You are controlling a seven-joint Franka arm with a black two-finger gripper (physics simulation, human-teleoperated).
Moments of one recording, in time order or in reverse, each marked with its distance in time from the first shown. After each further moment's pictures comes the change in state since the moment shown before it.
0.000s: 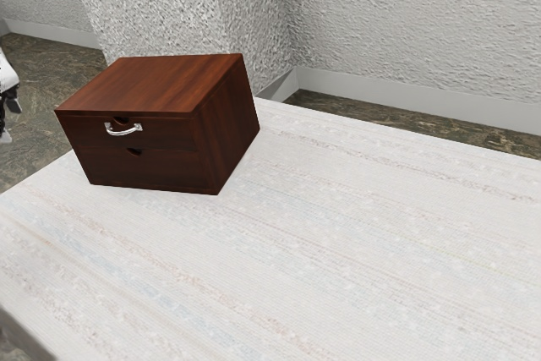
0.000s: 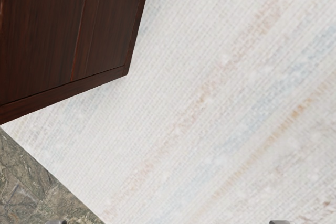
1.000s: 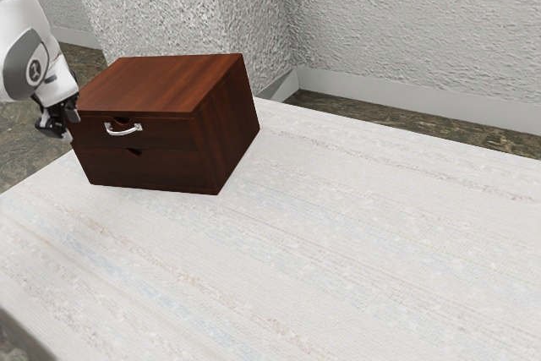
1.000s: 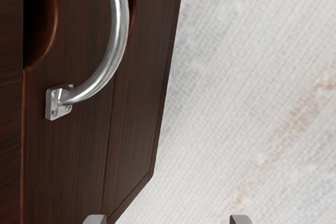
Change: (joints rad) arm -0.002 0.100 -0.108 0.018 -0.040 0.063 0.008
